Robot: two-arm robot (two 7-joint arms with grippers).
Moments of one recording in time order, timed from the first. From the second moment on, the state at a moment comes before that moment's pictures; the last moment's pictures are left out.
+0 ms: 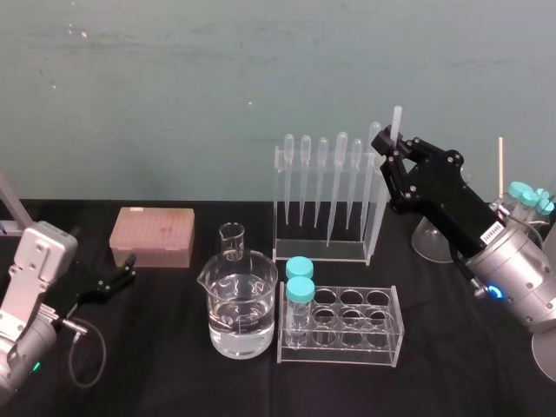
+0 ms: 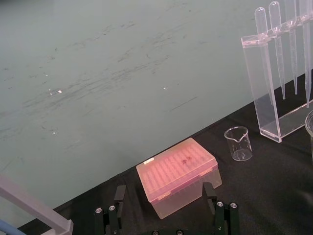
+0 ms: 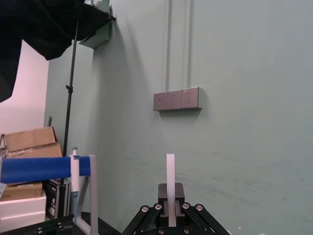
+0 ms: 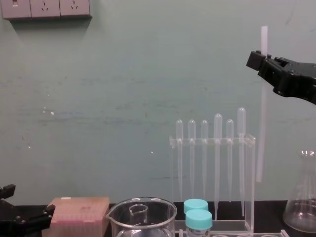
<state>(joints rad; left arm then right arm) -0.20 0.60 0.45 -1.41 -0.25 -0.12 0.03 0.24 0.38 -0.24 -1.56 0.53 -0.29 0.54</state>
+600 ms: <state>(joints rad) -0.20 0.60 0.45 -1.41 -0.25 -0.12 0.03 0.30 0.38 -0.29 -1.33 0.60 -0.33 0.67</state>
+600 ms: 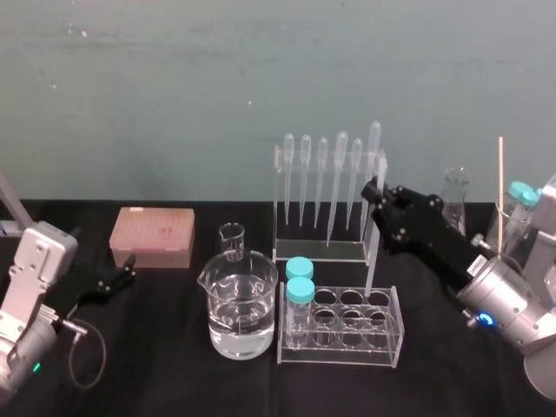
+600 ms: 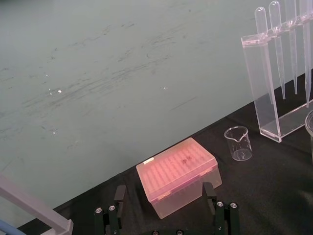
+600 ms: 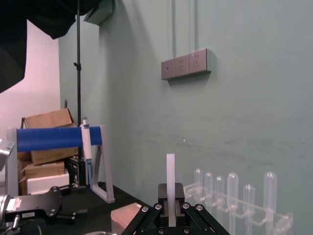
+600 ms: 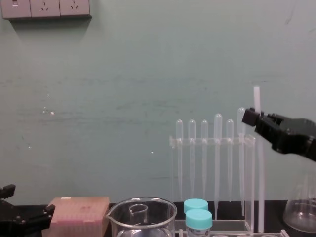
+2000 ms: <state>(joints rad) -0.20 0.60 0.45 -1.41 -0.25 -0.12 0.03 0.36 0.31 -0.36 -1.11 0.52 -0.41 0.70</state>
